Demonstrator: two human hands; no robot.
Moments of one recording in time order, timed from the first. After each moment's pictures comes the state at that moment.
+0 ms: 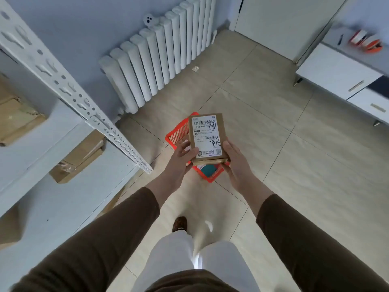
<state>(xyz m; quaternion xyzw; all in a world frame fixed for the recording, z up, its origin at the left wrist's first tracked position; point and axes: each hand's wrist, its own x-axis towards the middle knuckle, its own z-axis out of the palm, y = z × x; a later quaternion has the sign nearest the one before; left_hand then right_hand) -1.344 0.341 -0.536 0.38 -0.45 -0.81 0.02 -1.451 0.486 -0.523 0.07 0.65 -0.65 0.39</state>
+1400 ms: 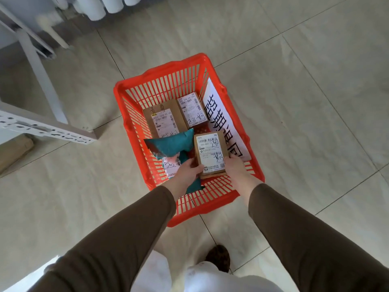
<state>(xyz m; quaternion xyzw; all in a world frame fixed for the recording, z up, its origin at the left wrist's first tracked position) -1.616 0.378 -1.162 0.57 -0.39 -0.73 -0.04 -1.769 0.440 -1.138 0.00 0.82 -0.27 0.50</state>
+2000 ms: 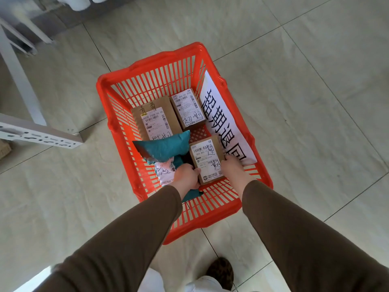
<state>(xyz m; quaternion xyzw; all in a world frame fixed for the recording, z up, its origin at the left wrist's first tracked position) -1.638 0.367 -1.209 0.59 -0.57 -0.54 -0.20 -1.782 0.426 -1.197 -0.08 0.86 -0.13 0.49</state>
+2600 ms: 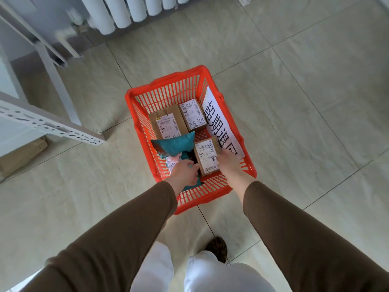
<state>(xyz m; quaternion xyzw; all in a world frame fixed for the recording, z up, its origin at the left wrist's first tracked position) -1.602 0.372 -1.070 0.61 -0.44 -0.65 -0.11 -1.740 0.436 -1.055 -0.12 0.83 -0.26 0.47</state>
